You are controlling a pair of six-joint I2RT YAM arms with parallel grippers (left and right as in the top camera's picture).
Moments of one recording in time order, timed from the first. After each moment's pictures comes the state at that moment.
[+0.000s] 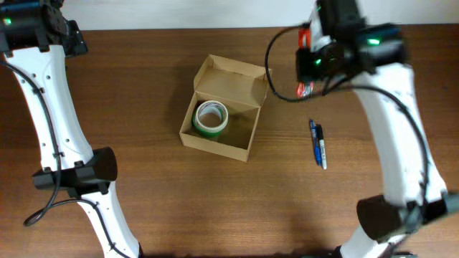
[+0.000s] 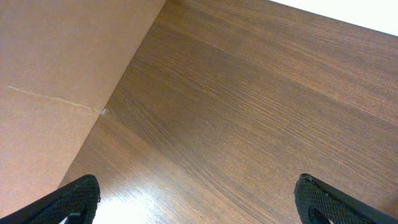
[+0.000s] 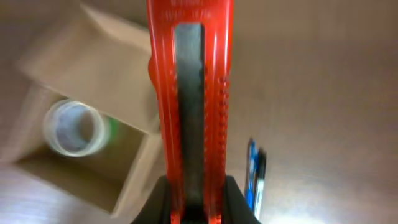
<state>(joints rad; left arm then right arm) 0.15 2.25 2.92 -1.69 -0.49 -0.17 0.27 1.83 2.26 -1.44 0.00 0.12</state>
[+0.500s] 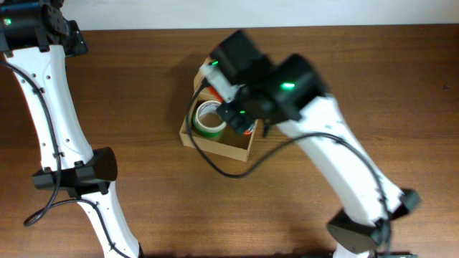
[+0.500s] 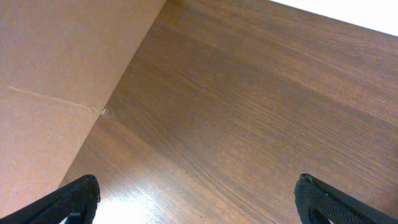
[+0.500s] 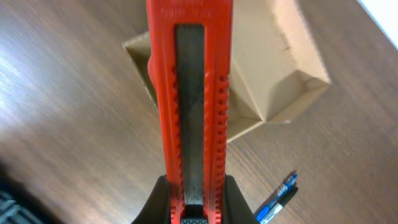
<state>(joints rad) 0.15 2.25 2.92 -1.69 -0.49 -0.17 0.73 1.92 2.31 -1.55 0.09 -0.12</state>
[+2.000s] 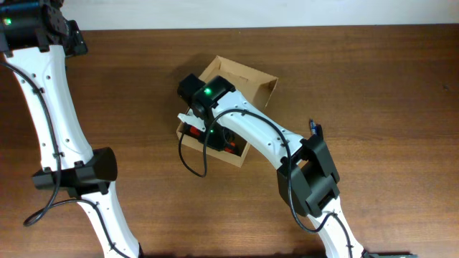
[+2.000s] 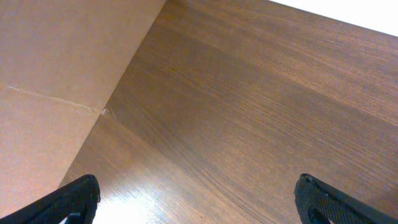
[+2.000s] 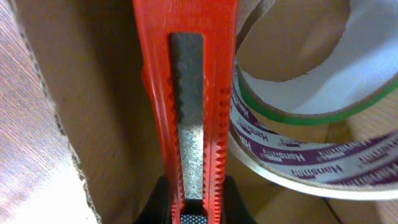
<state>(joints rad) 0.15 2.25 2.92 -1.69 -0.49 -0.17 0.74 2.30 2.06 -1.34 0.01 -0.34</state>
